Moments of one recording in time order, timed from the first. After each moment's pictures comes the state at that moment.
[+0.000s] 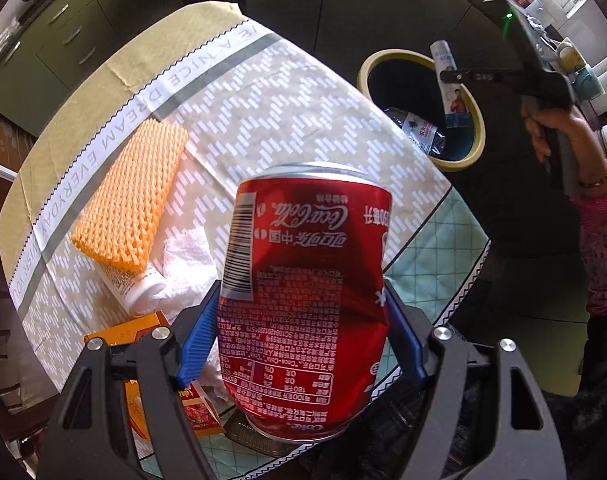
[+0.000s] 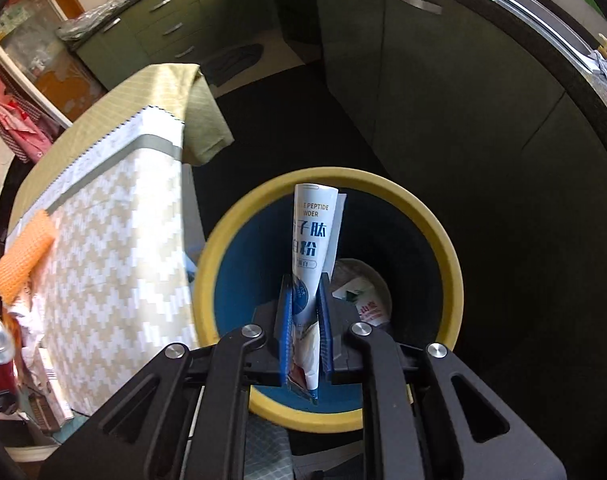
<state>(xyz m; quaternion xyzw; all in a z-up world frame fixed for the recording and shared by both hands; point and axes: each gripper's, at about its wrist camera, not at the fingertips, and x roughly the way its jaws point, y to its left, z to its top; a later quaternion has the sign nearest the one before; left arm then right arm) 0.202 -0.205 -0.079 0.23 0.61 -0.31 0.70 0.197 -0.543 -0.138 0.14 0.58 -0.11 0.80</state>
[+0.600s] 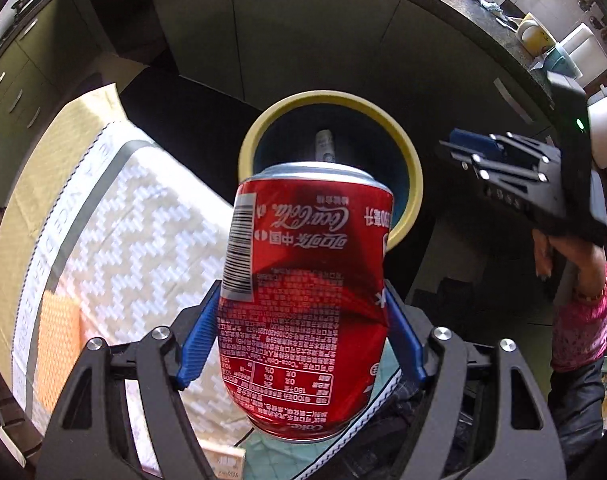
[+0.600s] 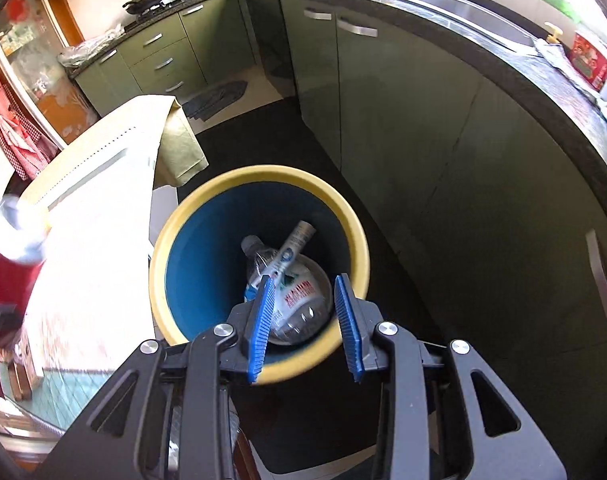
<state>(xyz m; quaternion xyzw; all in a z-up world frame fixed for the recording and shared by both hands) 0.203 -0.393 -0.086 0.26 0.58 -0.39 0.66 0.084 -0.578 -0.103 0.14 0.50 -0.13 0.84</state>
